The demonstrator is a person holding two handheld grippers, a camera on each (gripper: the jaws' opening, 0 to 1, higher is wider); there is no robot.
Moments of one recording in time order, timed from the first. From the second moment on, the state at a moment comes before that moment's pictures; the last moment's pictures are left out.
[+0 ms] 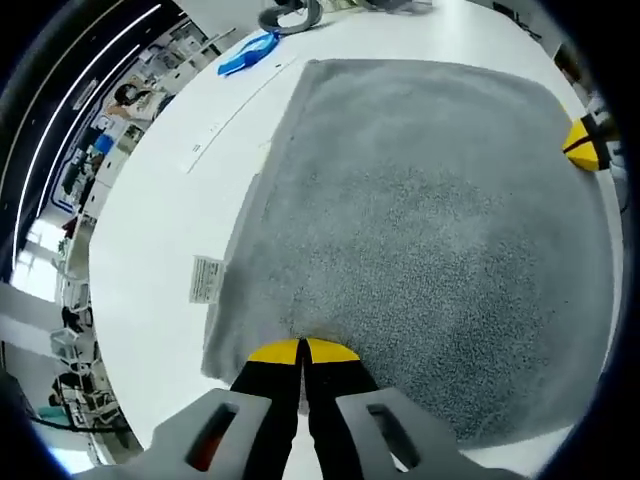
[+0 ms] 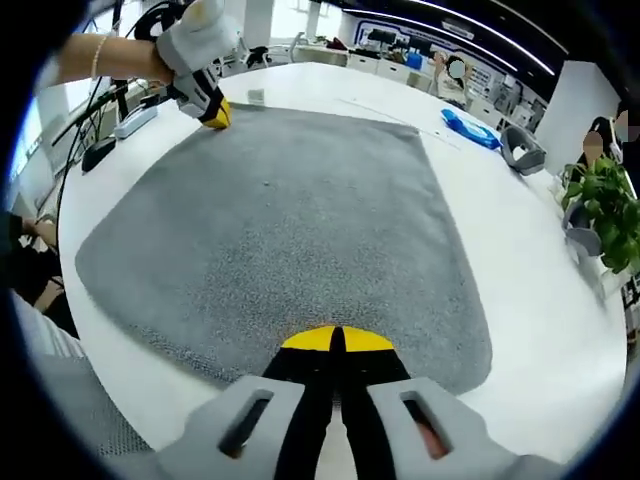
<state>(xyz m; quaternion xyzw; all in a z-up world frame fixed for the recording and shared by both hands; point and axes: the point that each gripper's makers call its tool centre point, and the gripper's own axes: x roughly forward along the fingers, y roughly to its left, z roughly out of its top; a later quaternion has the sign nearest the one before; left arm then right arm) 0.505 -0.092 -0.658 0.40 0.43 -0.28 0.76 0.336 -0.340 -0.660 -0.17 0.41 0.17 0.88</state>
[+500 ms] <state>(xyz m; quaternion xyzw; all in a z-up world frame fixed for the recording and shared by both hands) 0.530 -0.104 -0.659 0.44 0.42 -0.28 0.74 0.327 -0.327 -0.661 -0.16 0.42 0.19 0.87</state>
